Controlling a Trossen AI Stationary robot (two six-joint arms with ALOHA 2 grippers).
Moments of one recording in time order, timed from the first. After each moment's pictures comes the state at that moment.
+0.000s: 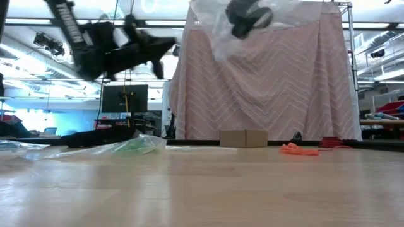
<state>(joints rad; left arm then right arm) 0.79 1.59 0.54 1.56 0.81 -0.85 0.59 1.68 0.87 1.55 1.12 -0.73</state>
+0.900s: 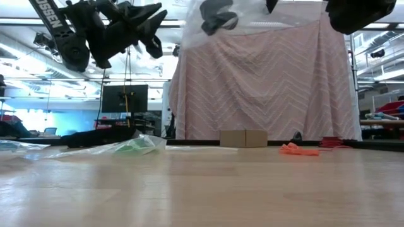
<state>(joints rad) 0.57 1.42 0.46 1.57 0.86 -0.68 0.27 1.62 0.74 1.55 0.57 -0.27</state>
